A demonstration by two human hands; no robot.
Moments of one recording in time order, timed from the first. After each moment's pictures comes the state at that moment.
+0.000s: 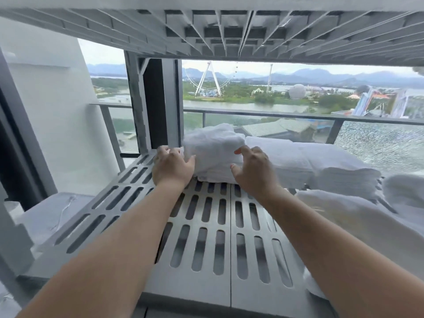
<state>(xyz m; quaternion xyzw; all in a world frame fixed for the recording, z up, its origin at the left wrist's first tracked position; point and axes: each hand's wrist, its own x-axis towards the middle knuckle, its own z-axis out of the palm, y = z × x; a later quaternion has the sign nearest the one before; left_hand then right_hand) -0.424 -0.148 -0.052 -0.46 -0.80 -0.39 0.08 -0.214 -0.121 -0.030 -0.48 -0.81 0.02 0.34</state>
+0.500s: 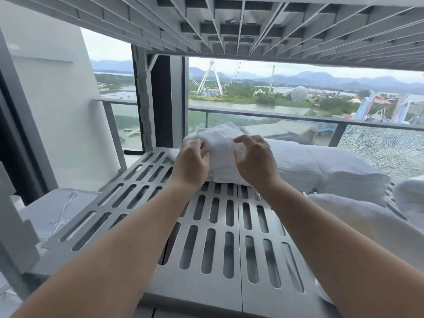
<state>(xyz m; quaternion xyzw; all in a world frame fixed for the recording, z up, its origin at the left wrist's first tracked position) -0.406 -0.155 -0.041 -0.56 -0.67 -0.48 0.08 -0.240 -0.108 -0.016 -0.45 -0.80 0.03 0.40</state>
